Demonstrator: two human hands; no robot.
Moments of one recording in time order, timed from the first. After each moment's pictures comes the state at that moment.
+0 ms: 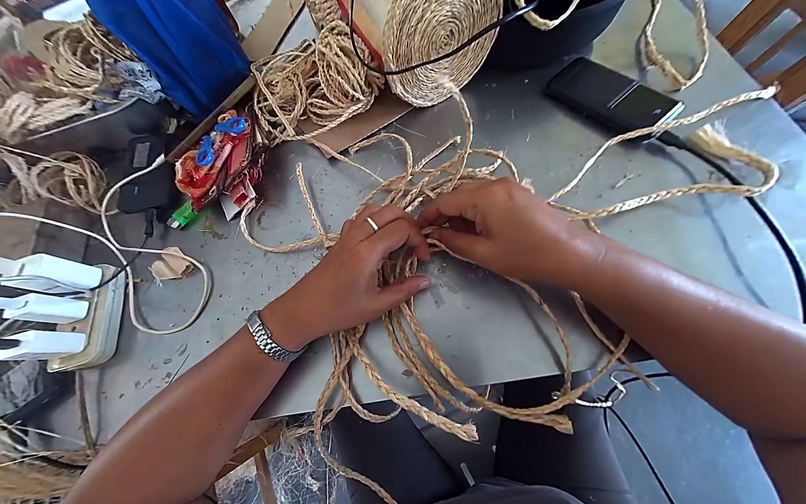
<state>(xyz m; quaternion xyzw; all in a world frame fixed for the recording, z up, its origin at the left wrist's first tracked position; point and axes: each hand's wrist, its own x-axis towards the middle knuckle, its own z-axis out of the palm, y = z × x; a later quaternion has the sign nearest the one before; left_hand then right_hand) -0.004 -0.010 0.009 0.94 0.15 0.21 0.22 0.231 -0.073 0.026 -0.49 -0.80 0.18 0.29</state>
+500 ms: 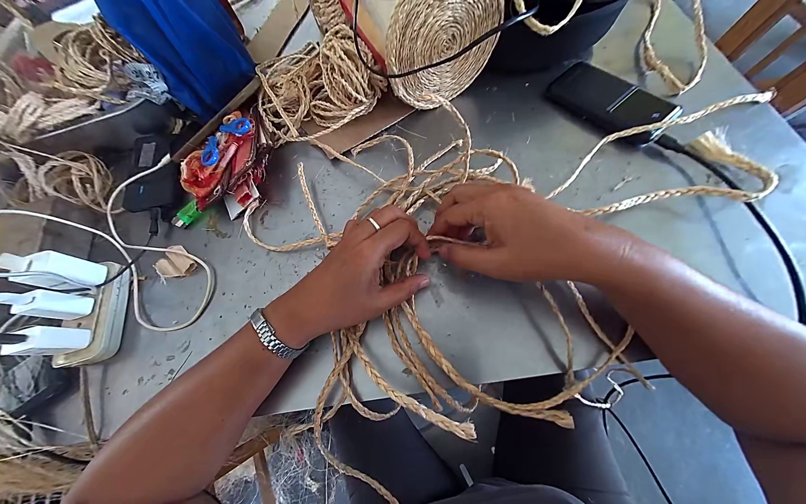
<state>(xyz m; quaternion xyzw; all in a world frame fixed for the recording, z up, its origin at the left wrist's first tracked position) -0.004 -0.010 0.009 0.94 0.16 0.20 0.22 0.243 -0.073 0.027 -0.46 -0.84 0.18 0.24</state>
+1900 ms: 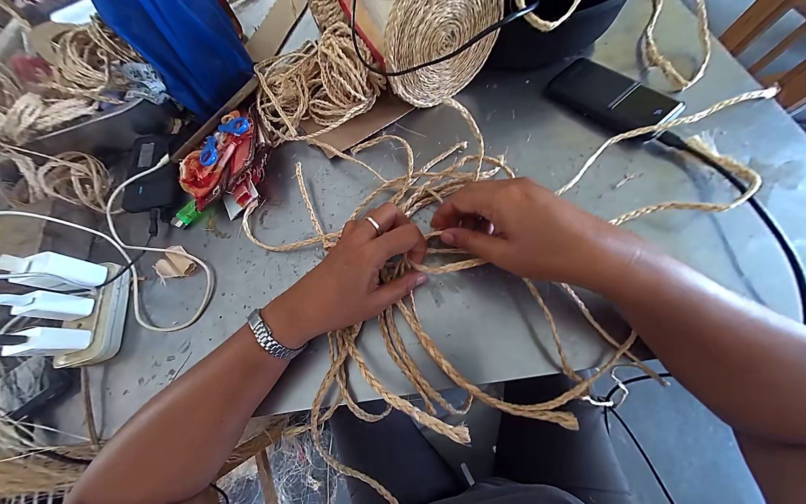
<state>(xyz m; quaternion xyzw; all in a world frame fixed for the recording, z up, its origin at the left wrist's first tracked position) -0.004 -0.007 0.008 0.95 0.14 0.19 0.21 0.243 -0.080 0.032 -0.50 -0.81 0.17 0.25</state>
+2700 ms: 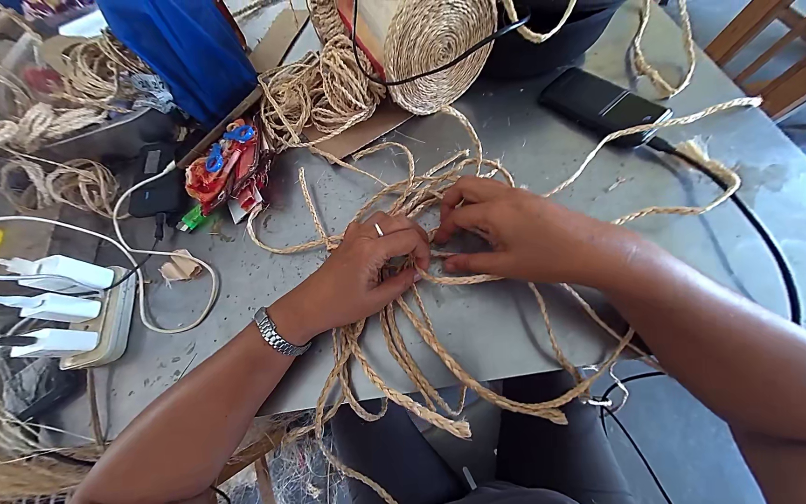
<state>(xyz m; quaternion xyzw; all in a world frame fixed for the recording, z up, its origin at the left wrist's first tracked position) -0.004 -0.006 0.008 0.94 0.13 0.20 0.24 0.250 -0.078 0.027 -0.47 -0.84 0.15 0.21</state>
